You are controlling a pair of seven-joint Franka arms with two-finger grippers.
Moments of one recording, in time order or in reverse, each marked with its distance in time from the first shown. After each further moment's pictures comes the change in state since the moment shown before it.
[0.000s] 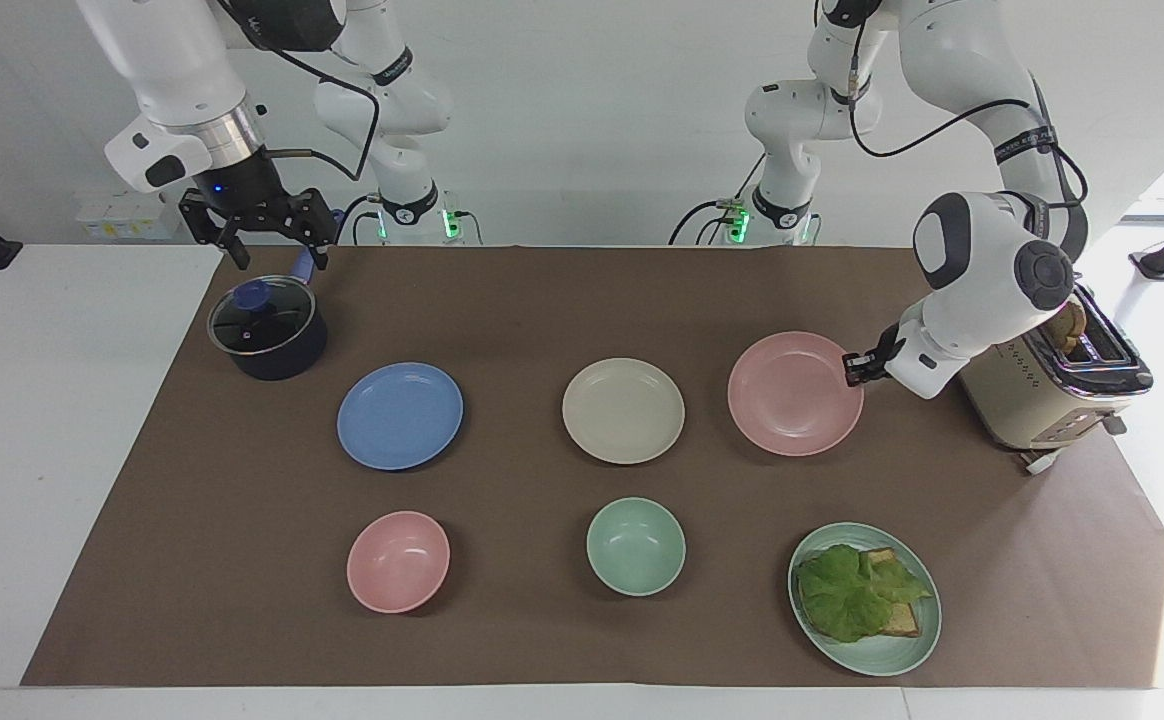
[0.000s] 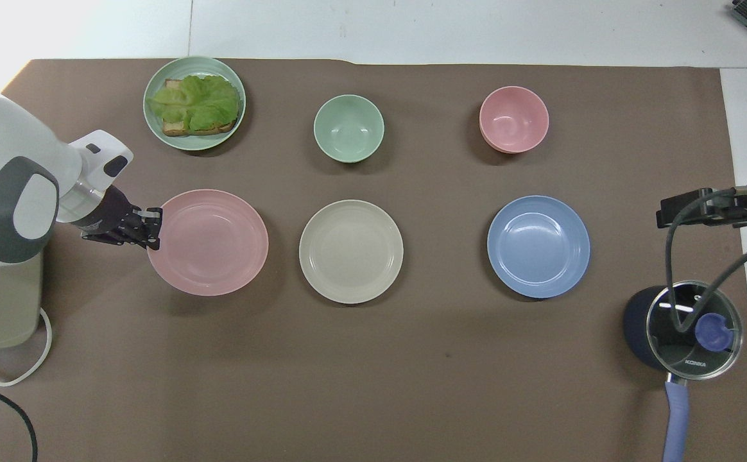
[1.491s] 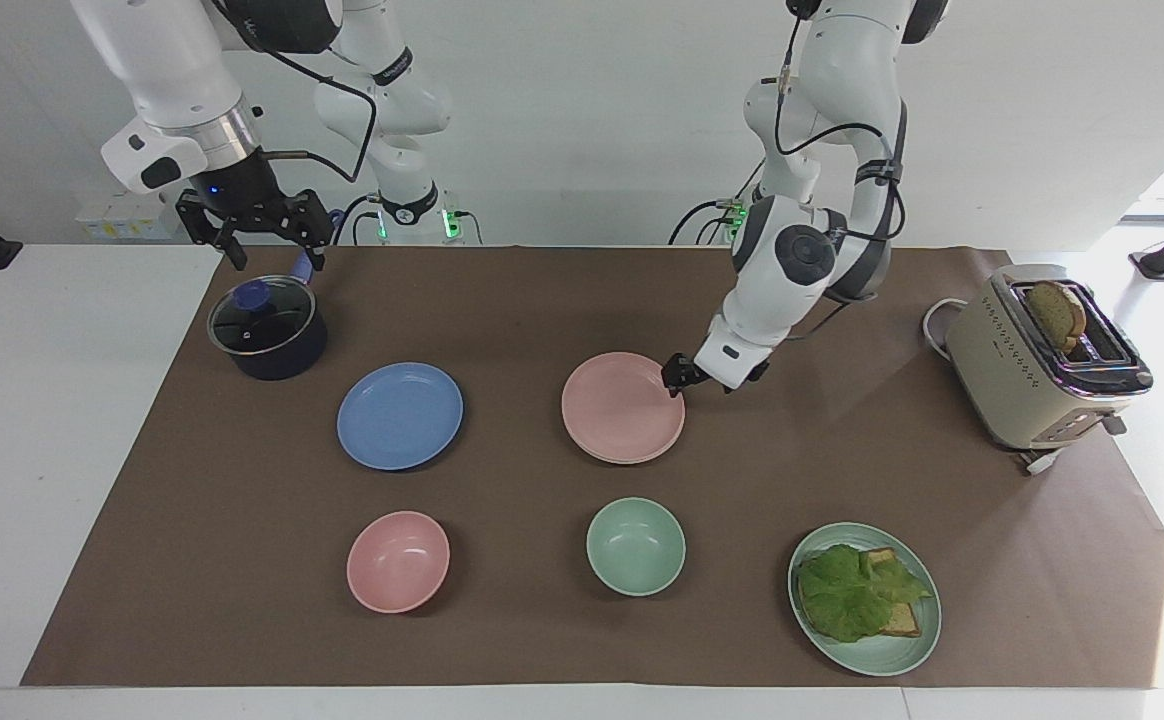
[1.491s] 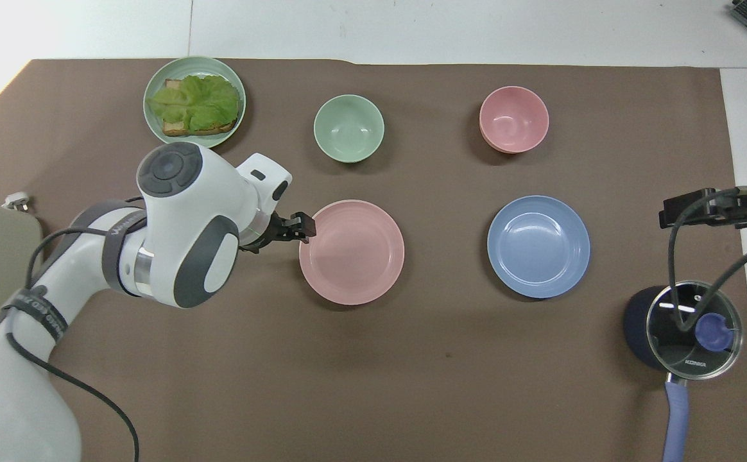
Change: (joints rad) left arm -0.206 0.043 -0.081 -0.059 0.007 0.302 -0.278; right arm -0.005 0.000 -0.003 -0.003 0.000 0.000 0.000
